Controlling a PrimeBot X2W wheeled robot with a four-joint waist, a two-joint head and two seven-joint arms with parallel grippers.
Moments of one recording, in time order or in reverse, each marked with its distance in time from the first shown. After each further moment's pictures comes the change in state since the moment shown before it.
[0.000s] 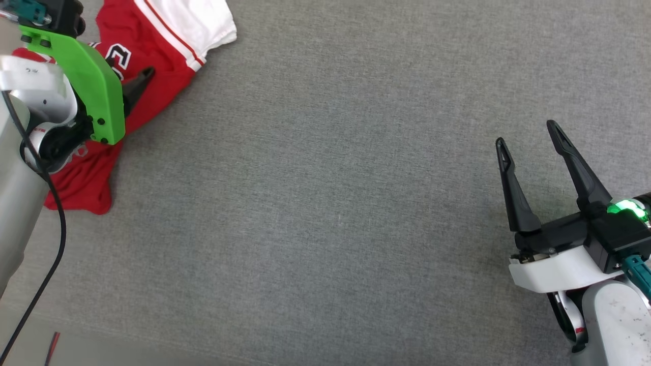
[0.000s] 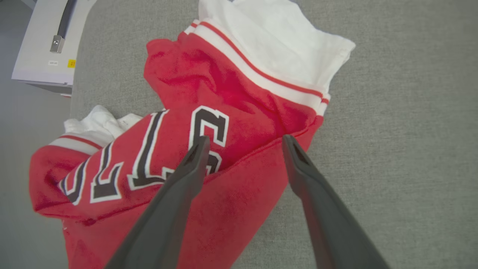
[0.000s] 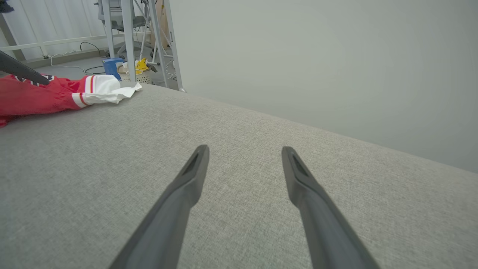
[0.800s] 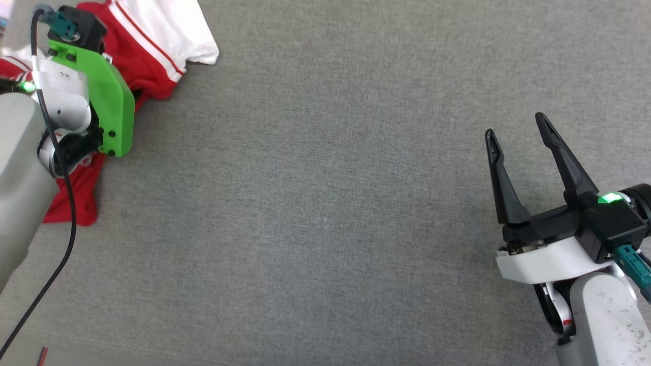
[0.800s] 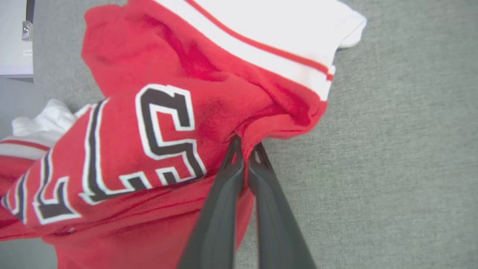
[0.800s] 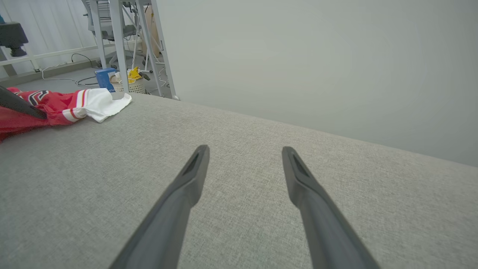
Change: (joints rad) left arm -0.089 0.002 -0.230 0.129 -0.076 -0.004 0.026; right arm -0.036 0.040 0.014 0.030 0.029 0.000 0.000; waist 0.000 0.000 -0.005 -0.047
